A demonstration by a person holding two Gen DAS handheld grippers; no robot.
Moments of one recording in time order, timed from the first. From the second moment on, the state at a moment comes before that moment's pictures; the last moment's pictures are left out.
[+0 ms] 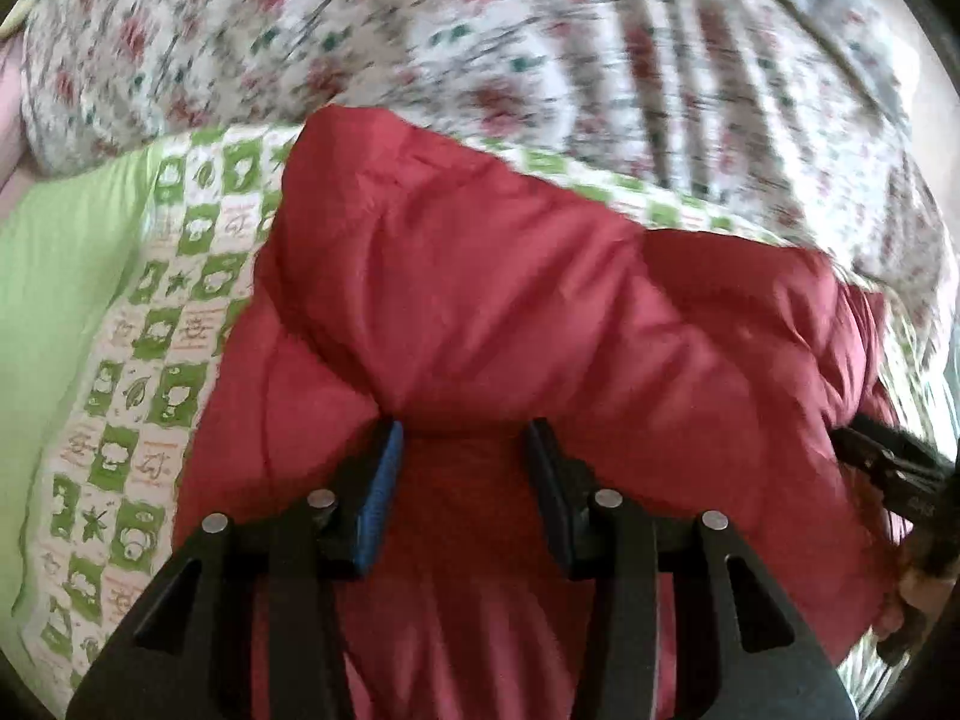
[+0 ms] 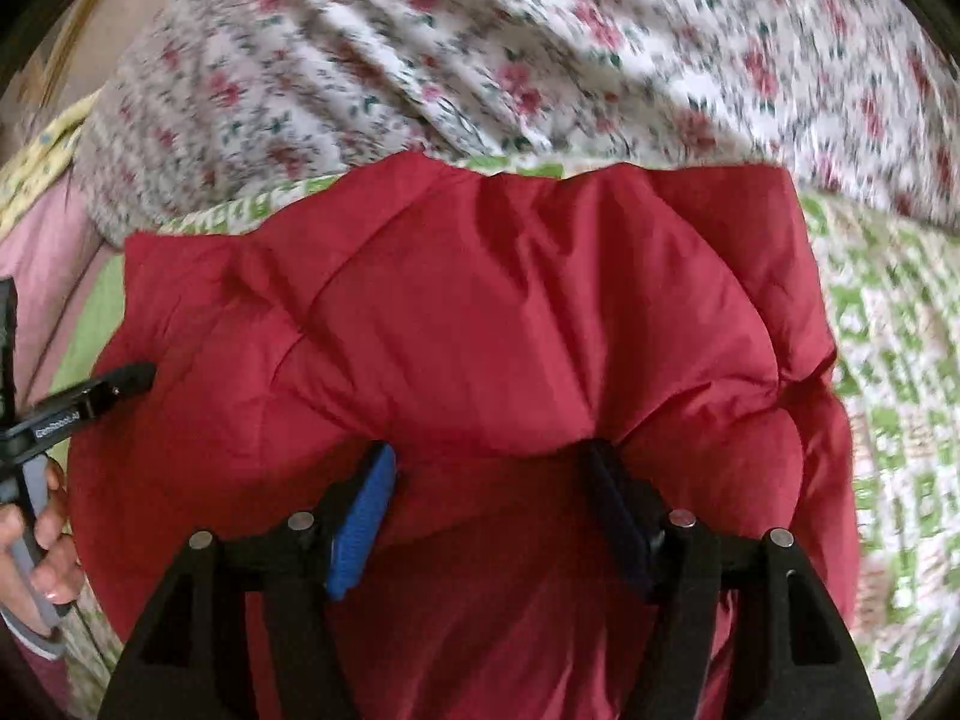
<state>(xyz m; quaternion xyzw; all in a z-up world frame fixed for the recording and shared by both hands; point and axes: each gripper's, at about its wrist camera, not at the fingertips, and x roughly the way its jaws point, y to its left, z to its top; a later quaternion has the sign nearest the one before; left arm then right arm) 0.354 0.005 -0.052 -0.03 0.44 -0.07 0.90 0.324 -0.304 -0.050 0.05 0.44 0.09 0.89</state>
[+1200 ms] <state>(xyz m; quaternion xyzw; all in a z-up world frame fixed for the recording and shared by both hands) 0.306 0.040 -0.020 -0.10 0.41 -0.11 0.90 0.240 -0.372 -0.008 0.14 0.40 0.05 0.90</state>
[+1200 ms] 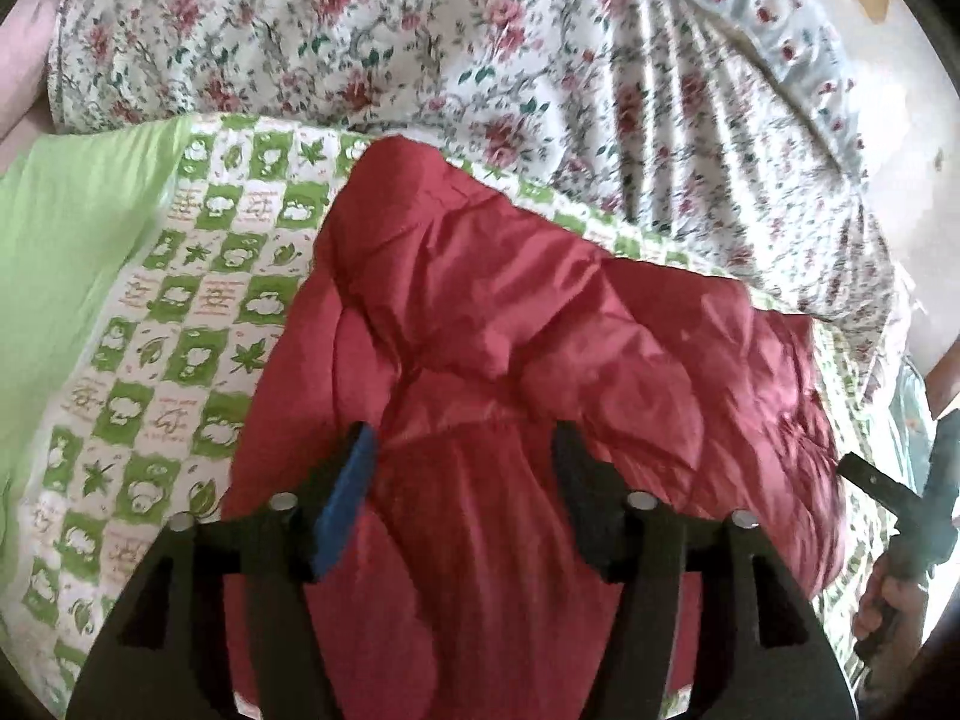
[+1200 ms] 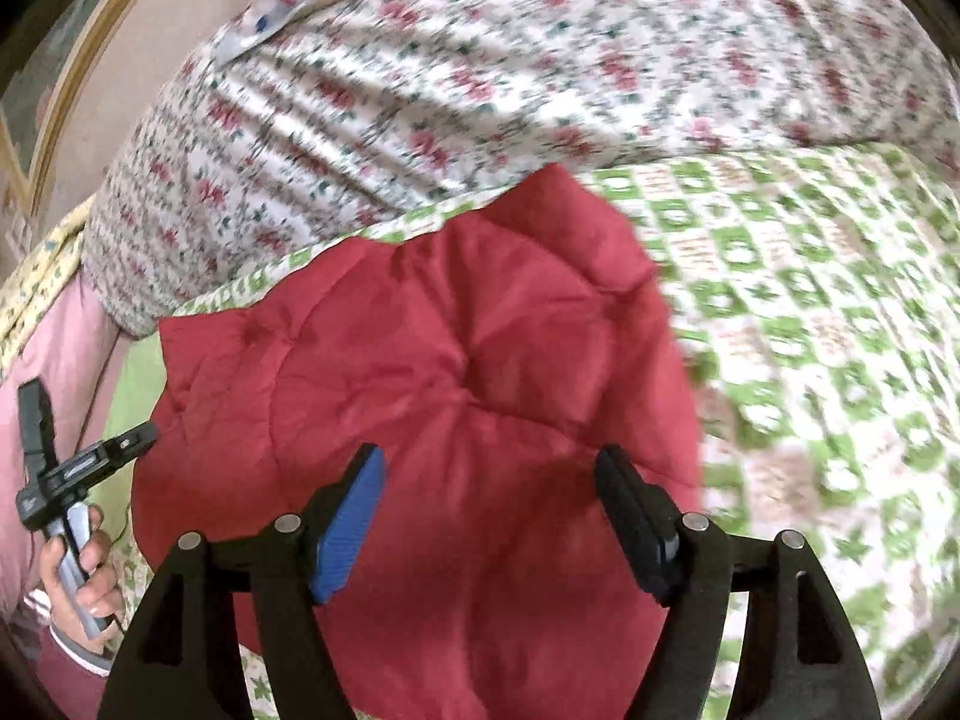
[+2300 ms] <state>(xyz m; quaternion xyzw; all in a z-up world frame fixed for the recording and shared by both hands) 0.333 0.117 -0.089 -0.31 0.47 -0.18 0.80 0.259 -0.463 -0.092 0.37 0.46 0.10 0.80</state>
